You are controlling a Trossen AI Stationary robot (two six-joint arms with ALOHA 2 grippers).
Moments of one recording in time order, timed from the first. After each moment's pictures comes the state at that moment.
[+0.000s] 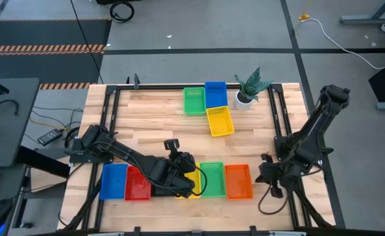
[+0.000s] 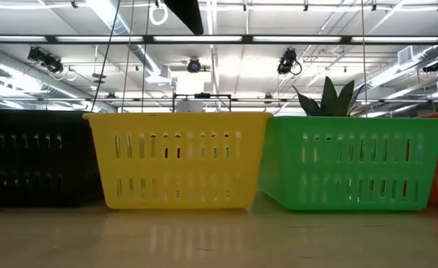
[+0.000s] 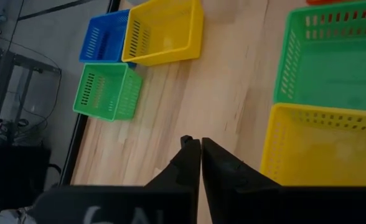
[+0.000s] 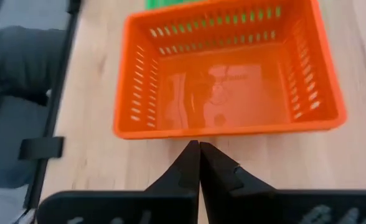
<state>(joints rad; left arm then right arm) -0.46 1.96 1.84 -1.25 -0.80 -0.52 0.97 1.00 0.51 -0.48 0.39 0.92</state>
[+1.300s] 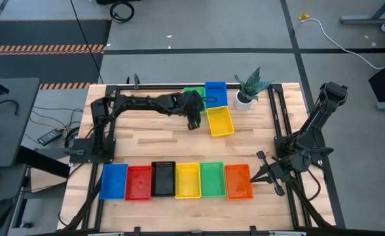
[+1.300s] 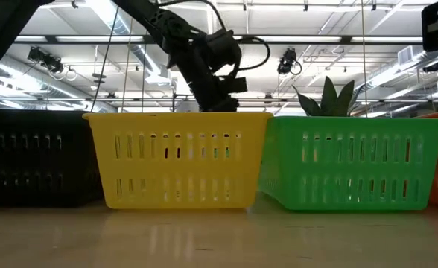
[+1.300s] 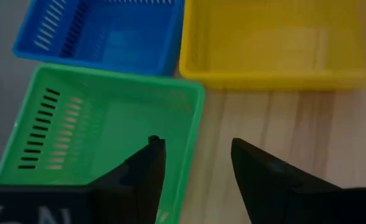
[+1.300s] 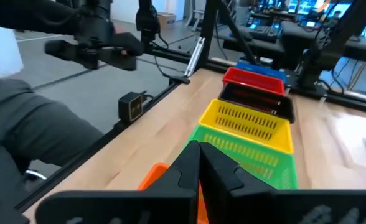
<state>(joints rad) 0.30 1.97 1.41 -0.35 -0.16 0.19 0.97 0.82 0.20 0.40 0.58 0.00</state>
